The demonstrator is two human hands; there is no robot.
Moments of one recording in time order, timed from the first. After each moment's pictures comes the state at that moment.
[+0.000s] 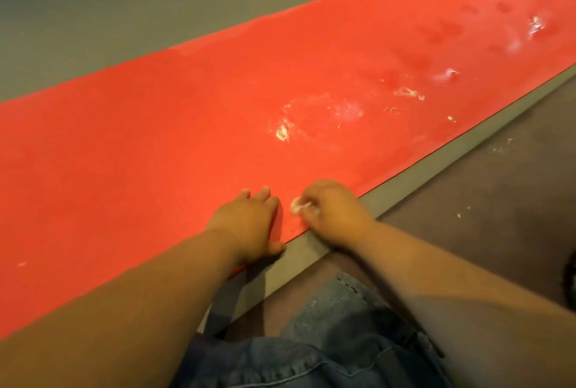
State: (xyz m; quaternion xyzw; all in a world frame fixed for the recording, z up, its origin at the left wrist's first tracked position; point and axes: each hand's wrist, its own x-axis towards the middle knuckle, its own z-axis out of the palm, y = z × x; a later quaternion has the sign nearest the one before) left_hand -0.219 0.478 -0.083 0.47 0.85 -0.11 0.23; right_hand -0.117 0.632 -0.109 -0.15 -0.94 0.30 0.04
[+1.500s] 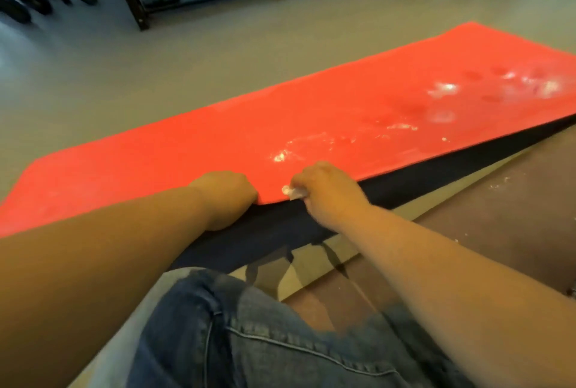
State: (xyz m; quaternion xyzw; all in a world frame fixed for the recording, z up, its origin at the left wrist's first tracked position) left_hand -0.240 0.433 0.063 0.51 0.81 -0.29 0.07; right_hand -0.135 0.597 0.011 -0.05 -0.98 0.16 0.12
